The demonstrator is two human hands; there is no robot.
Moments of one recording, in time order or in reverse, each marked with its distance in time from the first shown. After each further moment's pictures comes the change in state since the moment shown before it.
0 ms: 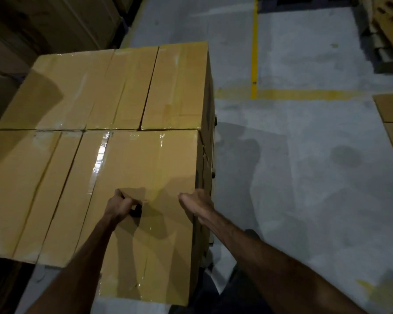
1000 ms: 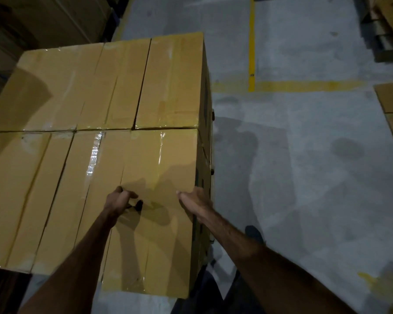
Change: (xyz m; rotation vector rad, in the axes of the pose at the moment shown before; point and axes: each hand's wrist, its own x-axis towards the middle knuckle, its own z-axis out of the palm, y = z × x) left_hand 0.034 0.016 0.007 -0.143 -0.030 -0.108; right_hand 0.030 0.001 0.004 0.100 0.025 -0.010
